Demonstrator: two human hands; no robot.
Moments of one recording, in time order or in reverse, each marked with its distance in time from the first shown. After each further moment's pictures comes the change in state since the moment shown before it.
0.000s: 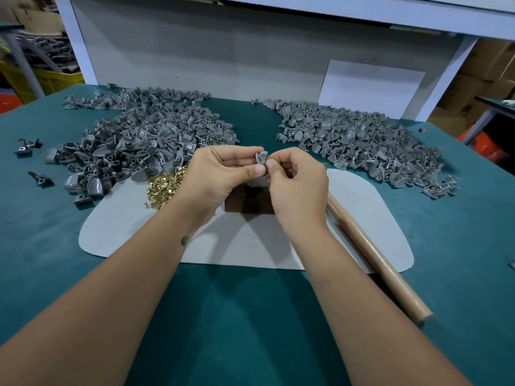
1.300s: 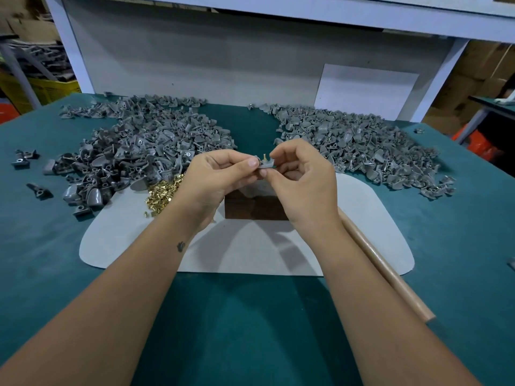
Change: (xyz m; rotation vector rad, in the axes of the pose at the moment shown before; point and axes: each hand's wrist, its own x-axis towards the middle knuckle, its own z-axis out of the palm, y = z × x) left_hand 0.000 0.007 -0.005 -0.054 -0.059 -0.030; right_hand 0.010 0.003 -0.011 0.073 -0.096 -0.201
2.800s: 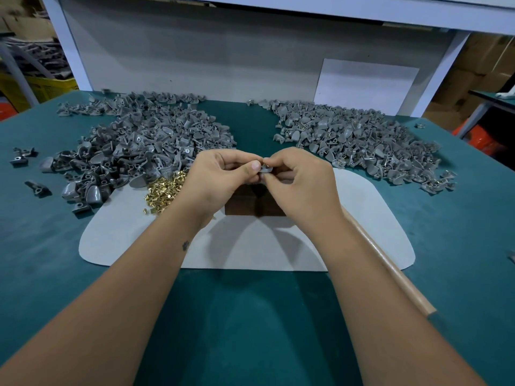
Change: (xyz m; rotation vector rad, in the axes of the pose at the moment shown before) left_hand 0.001 -0.003 0.003 0.278 0.029 0.028; right_hand 0.000 0.013 -0.005 -0.274 -0.082 -0.143
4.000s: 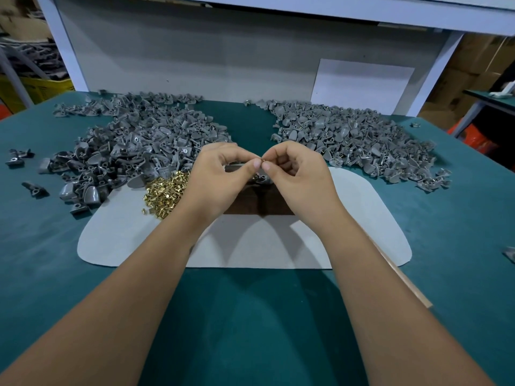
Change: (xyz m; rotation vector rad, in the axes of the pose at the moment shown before) left_hand 0.002 -0.004 0.001 0.364 0.065 0.273; right_hand 0.005 -0.008 -0.008 0.292 -0.123 0.200
